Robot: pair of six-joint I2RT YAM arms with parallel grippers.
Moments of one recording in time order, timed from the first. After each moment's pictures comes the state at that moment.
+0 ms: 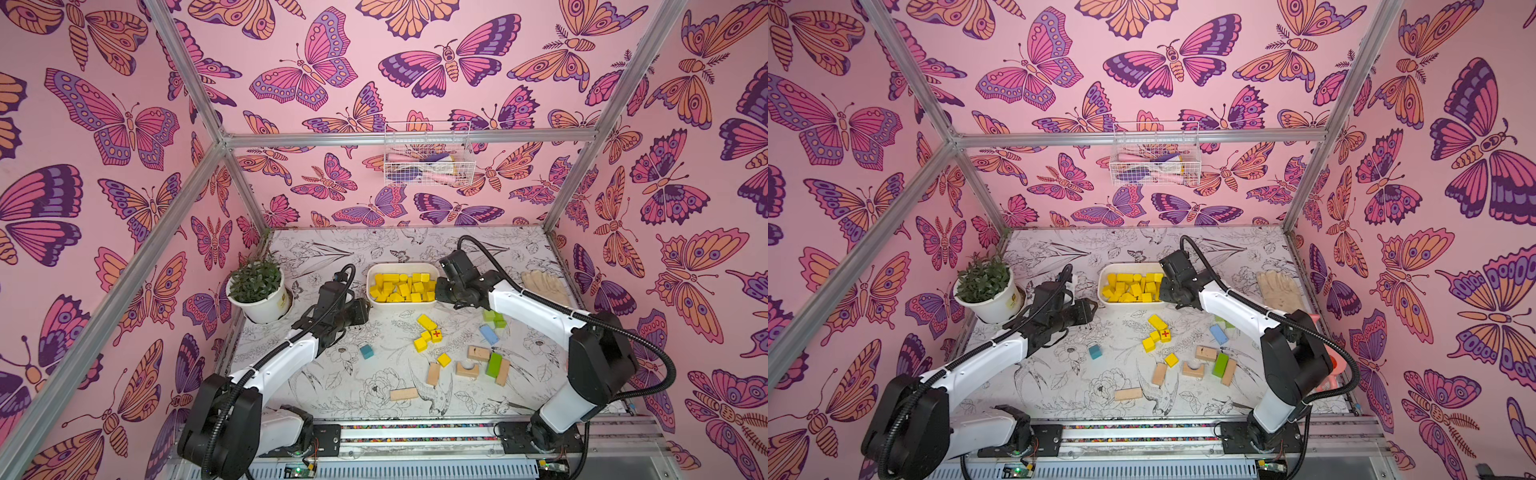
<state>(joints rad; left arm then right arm) -0.36 1.26 0.65 -0.10 0.14 -0.48 0.60 1.68 1.28 -0.54 0.12 0.67</state>
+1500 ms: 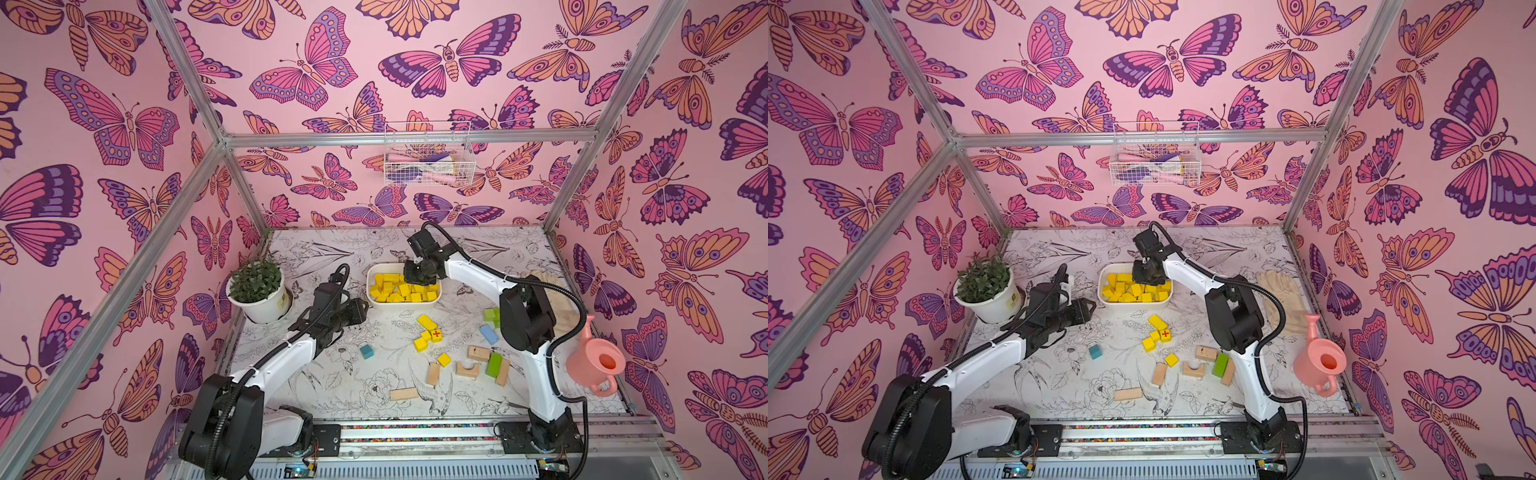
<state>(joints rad) -0.32 1.26 0.62 -0.03 0.20 -0.51 0.60 2.20 1.84 -0.68 -0.07 0.63</state>
